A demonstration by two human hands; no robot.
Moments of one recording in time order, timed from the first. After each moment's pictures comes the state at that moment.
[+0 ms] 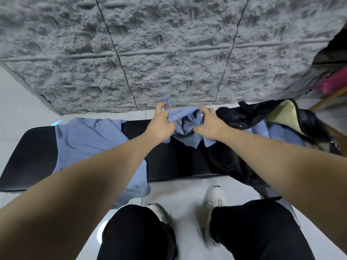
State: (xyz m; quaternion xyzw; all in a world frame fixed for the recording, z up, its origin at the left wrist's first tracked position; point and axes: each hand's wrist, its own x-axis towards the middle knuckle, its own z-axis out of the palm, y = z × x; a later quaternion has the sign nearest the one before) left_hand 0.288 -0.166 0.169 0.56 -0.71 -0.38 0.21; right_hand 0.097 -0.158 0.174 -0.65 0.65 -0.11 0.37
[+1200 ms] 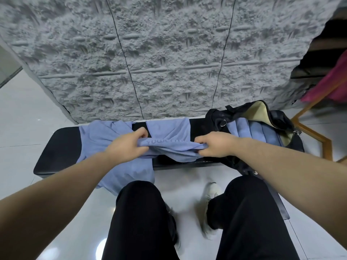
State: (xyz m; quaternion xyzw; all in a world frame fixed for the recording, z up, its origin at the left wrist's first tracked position) left_hand 0.396 -0.020 0.239 0.58 -0.79 -0.18 0.05; right_hand 0.078 -0.017 0.238 -0.81 0.53 0.05 0.23
